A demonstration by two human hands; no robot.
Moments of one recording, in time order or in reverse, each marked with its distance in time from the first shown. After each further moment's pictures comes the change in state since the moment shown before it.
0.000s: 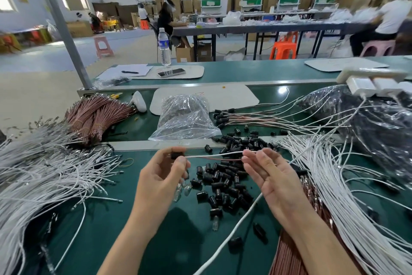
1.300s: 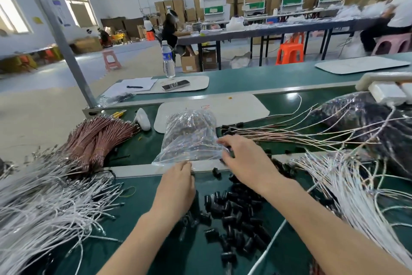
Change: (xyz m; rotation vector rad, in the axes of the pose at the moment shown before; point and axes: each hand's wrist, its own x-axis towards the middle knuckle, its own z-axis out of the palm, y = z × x) left_hand 0.098 -0.055 0.016 1.271 -0.301 0.006; right_hand 0.105 -0.007 0.070 -1.664 -0.269 -0.444
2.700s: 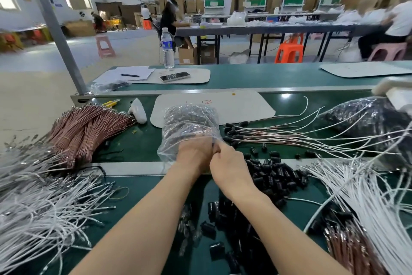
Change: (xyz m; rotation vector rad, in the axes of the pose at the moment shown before) left_hand 0.121 0.019 0.019 0.154 -0.112 0.028; right_hand 0.027 -0.030 0.064 0.343 0.011 0.489
